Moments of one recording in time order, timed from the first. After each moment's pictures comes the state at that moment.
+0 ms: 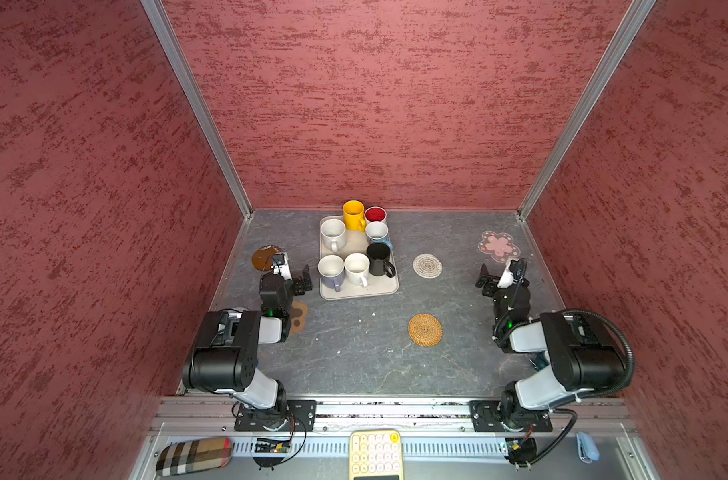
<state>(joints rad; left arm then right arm) 0.02 1.54 0.36 0.90 -0.02 -0.09 -0.03 1.55 0.27 1.16 0.19 0.11</state>
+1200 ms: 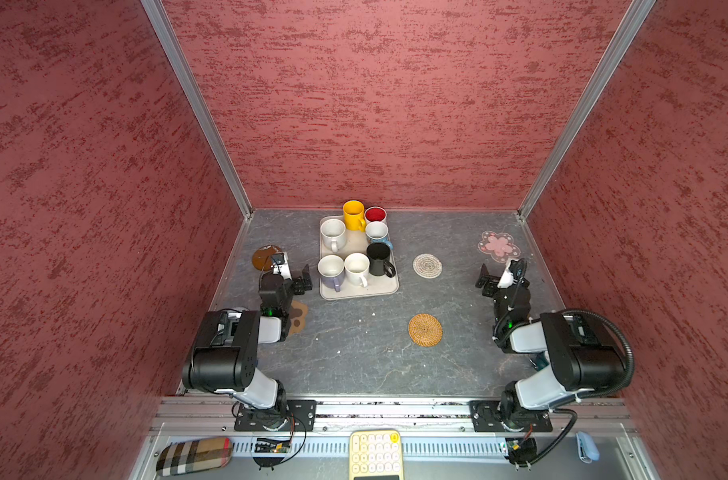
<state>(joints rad) 0.03 1.54 0.37 0.89 0.00 -0.09 -0.03 1.55 0.25 1.18 0.19 0.11</state>
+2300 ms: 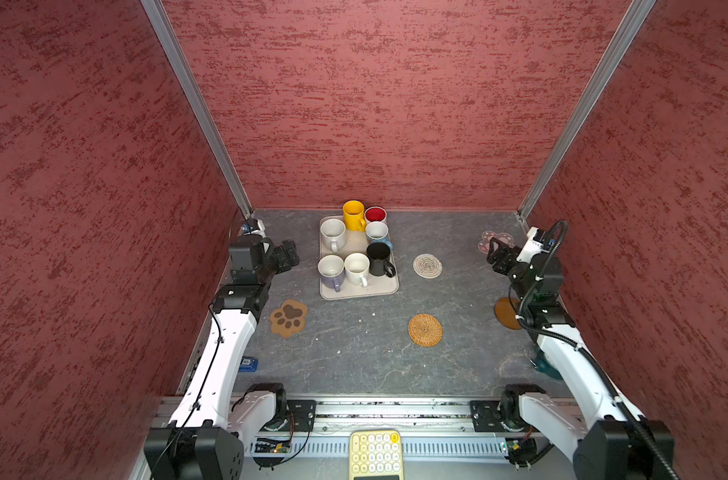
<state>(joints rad) 0.03 1.04 0.96 -0.44 0.03 -0.34 0.00 1.01 0.69 0.13 -0.07 0.45</state>
